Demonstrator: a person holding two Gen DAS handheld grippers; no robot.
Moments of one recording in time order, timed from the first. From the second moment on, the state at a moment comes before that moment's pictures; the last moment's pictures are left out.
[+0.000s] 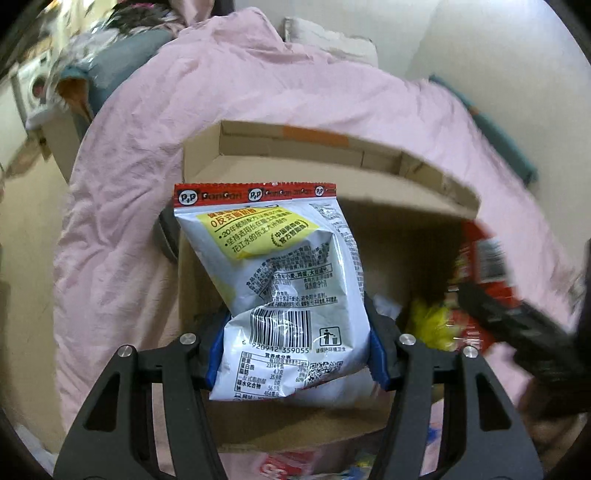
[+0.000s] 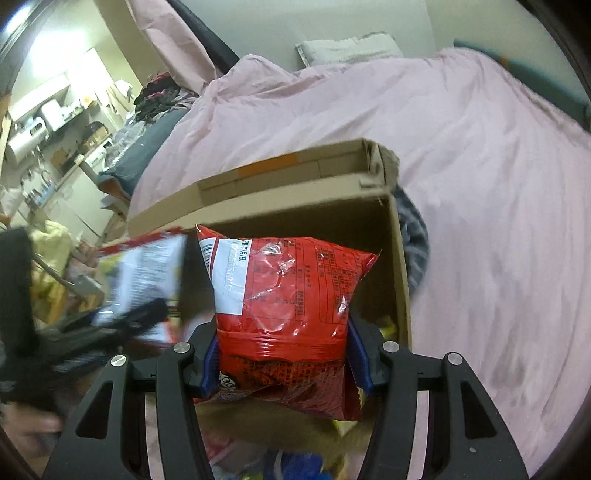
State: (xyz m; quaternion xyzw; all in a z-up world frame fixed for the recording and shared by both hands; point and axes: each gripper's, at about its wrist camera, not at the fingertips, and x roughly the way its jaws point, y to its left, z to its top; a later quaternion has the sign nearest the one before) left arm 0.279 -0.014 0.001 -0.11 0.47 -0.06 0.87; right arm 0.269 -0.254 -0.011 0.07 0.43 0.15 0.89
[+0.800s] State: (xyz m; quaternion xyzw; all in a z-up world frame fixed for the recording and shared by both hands) left arm 0.273 -0.015 -0.008 -0.10 0.48 -0.05 0.87; right arm 0.283 -0.280 -0.022 0.18 0.45 0.21 0.85
